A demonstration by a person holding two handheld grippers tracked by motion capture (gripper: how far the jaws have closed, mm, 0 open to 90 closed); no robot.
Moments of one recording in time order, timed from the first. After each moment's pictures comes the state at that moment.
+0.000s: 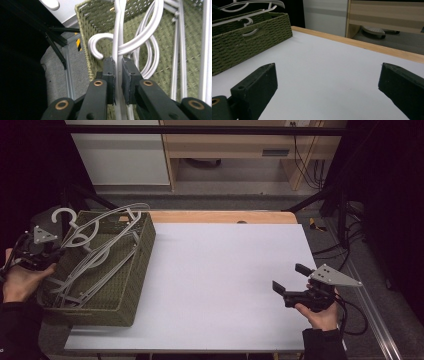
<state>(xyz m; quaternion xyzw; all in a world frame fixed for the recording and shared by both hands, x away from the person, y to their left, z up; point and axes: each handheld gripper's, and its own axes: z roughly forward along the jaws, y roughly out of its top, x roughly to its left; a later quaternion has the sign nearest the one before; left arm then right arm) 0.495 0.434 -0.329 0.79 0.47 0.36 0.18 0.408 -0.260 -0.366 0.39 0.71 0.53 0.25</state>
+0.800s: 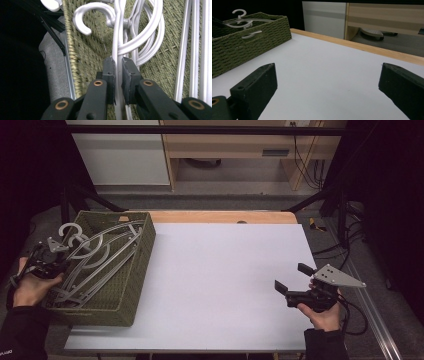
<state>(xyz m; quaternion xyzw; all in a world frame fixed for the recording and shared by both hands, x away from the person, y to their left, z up) 0.500 0.428 -0.371 0.80 0.48 0.34 0.13 0.406 -0.263 -0.363 0.39 0.70 0.54 0.25</state>
